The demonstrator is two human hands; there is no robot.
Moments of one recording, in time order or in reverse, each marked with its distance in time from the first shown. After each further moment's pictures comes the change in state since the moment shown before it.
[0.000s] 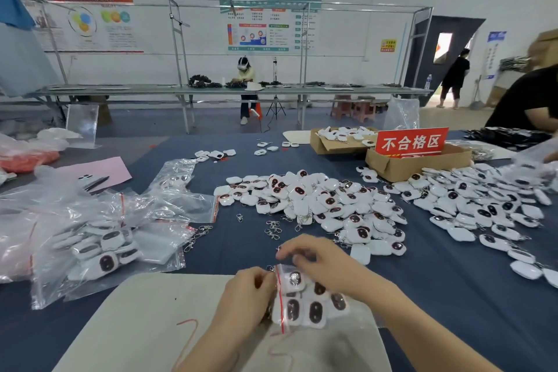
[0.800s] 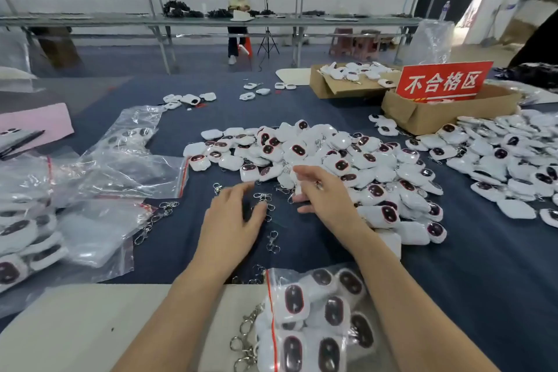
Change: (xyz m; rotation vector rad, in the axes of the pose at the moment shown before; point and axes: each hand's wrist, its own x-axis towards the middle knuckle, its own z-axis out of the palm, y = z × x) left_hand 0.142 -0.028 0.020 0.183 0.132 0.166; right_hand 0.111 0.082 -0.002 0.481 0.411 0.248
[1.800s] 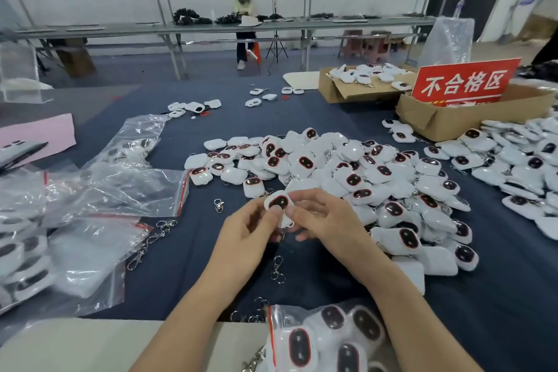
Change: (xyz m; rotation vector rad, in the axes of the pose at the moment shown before) left_hand 0.009 0.015 0.012 -0.720 -0.113 -0.052; right_hand -0.004 0.005 0.002 0.179 -0.183 -0.001
